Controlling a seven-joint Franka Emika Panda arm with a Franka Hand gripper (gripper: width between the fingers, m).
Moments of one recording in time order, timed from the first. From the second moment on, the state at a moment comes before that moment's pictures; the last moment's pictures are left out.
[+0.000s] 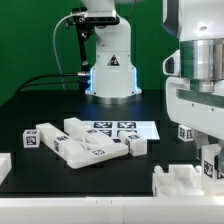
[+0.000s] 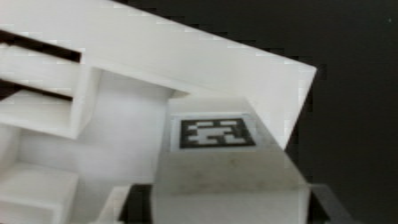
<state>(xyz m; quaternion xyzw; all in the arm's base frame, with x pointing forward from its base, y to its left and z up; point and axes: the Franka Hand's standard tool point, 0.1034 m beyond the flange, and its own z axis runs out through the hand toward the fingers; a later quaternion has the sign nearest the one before) 0.653 0.107 0.070 -0.81 0.58 -0.05 0.06</state>
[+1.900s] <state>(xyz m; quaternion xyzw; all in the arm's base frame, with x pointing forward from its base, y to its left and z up) 0.648 0.120 0.078 -0.88 0.47 -0.07 0.03</state>
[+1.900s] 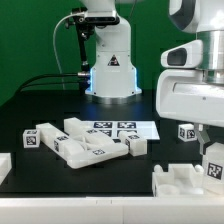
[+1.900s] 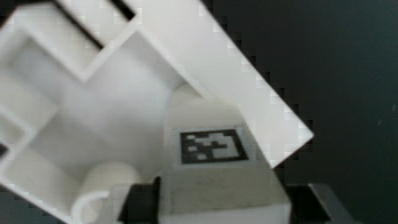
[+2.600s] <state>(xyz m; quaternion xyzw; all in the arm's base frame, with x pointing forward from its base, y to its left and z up) 0.649 0.117 0.077 -0.76 0.64 -0.05 0.07</state>
